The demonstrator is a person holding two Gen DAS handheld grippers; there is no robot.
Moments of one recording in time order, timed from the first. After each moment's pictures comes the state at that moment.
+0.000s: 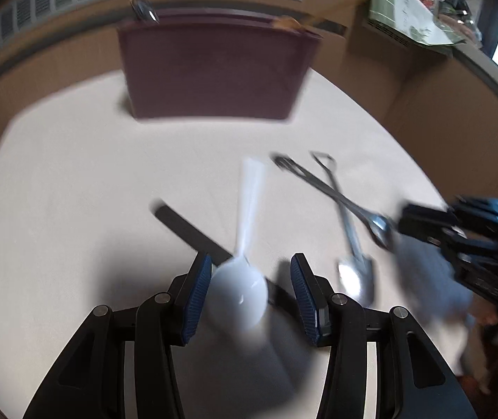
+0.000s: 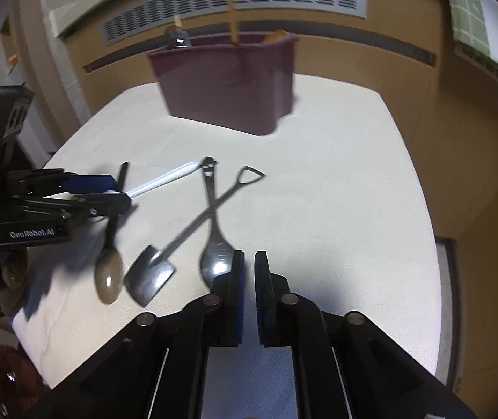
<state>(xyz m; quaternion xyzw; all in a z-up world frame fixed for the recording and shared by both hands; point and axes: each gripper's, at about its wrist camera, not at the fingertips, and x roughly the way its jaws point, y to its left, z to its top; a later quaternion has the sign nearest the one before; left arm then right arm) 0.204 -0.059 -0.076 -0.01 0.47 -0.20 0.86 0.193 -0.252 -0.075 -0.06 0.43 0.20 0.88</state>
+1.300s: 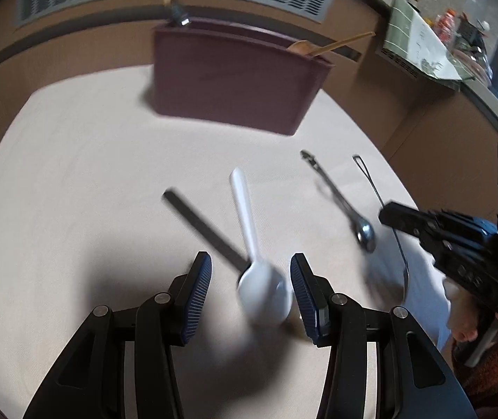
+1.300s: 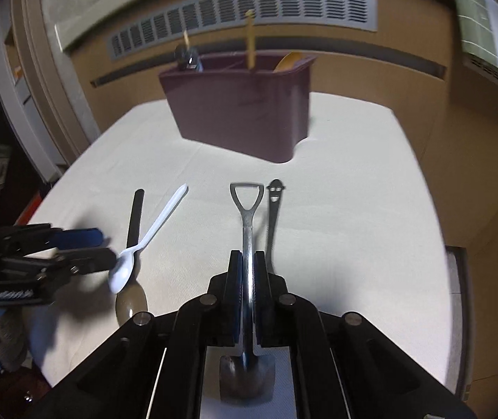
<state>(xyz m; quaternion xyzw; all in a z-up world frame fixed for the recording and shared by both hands) 0.196 -0.051 -0.058 -0.05 0.46 -0.17 0.87 0.202 -0.250 -0.059 -0.01 0.41 0.20 0.89</state>
